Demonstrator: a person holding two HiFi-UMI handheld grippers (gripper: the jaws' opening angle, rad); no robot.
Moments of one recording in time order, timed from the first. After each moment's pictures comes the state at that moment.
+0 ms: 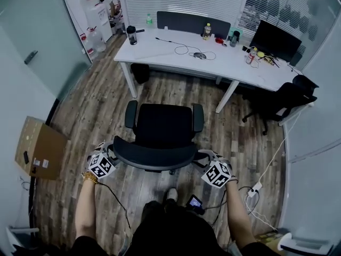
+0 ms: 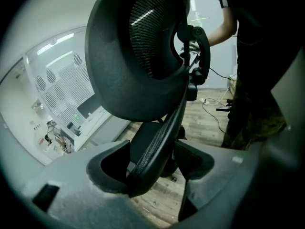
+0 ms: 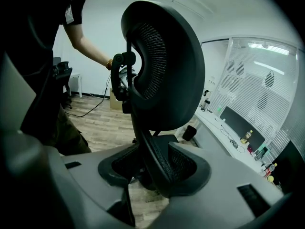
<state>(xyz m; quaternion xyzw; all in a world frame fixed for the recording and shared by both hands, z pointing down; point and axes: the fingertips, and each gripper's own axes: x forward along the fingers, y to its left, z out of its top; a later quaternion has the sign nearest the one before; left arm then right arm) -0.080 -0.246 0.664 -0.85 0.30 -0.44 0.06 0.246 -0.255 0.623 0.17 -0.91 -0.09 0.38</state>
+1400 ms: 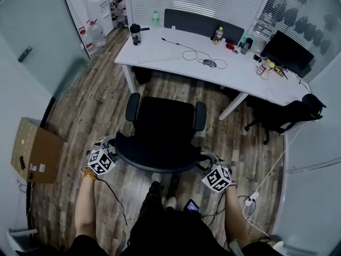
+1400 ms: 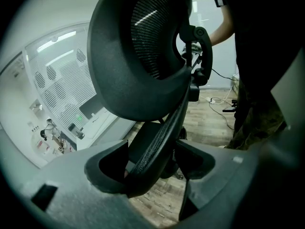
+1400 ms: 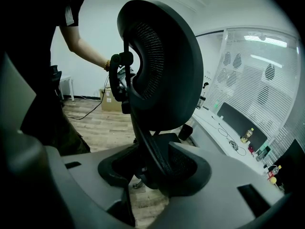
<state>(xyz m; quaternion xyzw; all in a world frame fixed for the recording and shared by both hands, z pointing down) -0.138 -0.397 0.659 -0.85 0.30 -0.43 0.07 0.186 -0.392 0.621 0.18 -0.90 -0.07 0.38</state>
